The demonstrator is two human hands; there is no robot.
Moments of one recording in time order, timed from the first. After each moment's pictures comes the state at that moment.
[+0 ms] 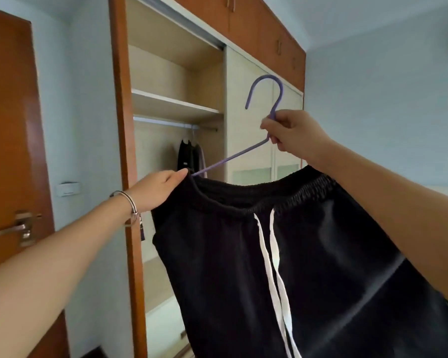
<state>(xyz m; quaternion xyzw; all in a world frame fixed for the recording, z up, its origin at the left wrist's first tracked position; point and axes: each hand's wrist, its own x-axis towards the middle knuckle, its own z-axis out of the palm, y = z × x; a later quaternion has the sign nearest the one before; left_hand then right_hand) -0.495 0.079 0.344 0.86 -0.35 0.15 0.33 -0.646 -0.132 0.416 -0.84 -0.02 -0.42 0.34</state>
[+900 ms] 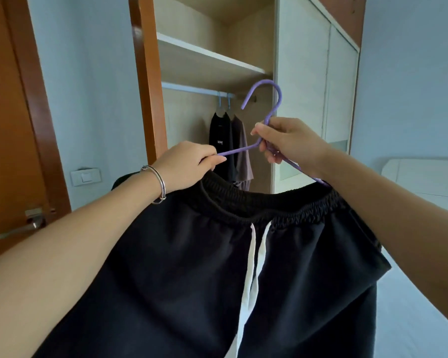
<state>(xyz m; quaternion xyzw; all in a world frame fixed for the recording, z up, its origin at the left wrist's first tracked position) -0.225 0.062 0.342 0.82 -0.46 0.29 0.17 -0.317 -0.121 0.361 -0.84 -0.07 -0.30 0.45</state>
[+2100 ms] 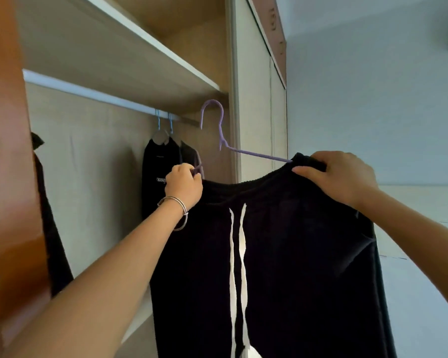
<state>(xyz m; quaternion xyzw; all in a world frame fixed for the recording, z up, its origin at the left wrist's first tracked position) 0.139 -0.163 0.356 0.78 -0.36 0.26 0.43 -0.103 -0.293 0.371 -0.85 0.29 -0.45 0.01</state>
